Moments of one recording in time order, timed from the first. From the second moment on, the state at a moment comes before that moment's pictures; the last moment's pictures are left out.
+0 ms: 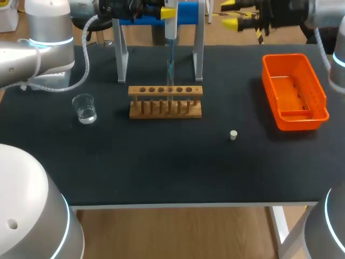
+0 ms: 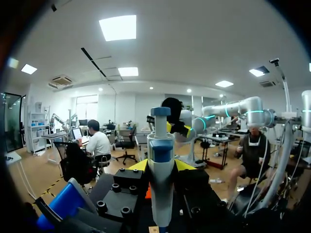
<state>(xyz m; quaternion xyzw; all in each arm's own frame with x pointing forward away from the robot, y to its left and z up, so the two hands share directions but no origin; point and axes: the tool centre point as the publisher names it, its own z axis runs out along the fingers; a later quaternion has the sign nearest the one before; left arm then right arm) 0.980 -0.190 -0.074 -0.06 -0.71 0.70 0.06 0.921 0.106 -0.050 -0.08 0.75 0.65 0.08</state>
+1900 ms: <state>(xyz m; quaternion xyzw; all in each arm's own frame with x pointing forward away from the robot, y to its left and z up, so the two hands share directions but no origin) 0.980 -0.190 -0.074 -0.06 -0.71 0.70 0.06 0.965 0.218 0.000 -0.01 0.73 0.68 0.00</state>
